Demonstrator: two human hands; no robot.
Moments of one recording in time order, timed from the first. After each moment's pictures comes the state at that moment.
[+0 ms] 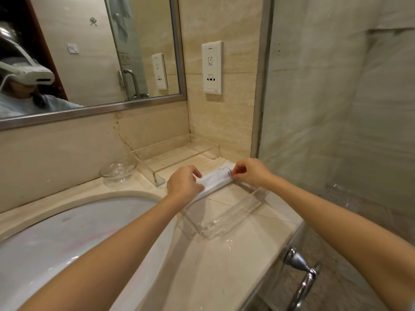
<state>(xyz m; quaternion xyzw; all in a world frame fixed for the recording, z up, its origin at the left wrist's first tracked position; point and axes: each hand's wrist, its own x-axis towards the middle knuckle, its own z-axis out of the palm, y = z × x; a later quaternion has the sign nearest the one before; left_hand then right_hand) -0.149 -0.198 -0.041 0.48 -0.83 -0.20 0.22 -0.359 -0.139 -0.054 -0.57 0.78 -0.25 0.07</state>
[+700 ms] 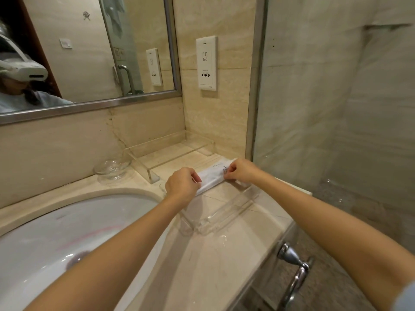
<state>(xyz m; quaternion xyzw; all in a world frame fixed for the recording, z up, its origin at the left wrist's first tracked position) -0.159 -0.191 -0.054 0.50 -0.81 -0.20 0.24 -0.347 -0.145 -0.053 -0.51 0.82 -0.22 0.14</state>
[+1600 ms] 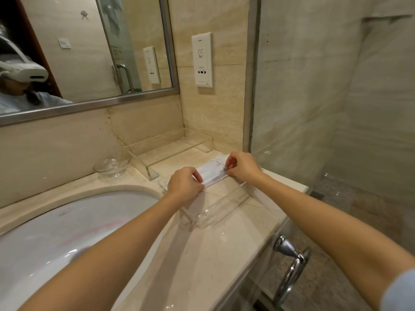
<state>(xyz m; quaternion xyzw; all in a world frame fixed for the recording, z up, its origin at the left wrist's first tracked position) -0.158 -0.180 -0.055 0.47 -0.83 -0.23 0.21 -0.347 -0.133 -0.061 -0.51 0.80 -0.31 0.06</state>
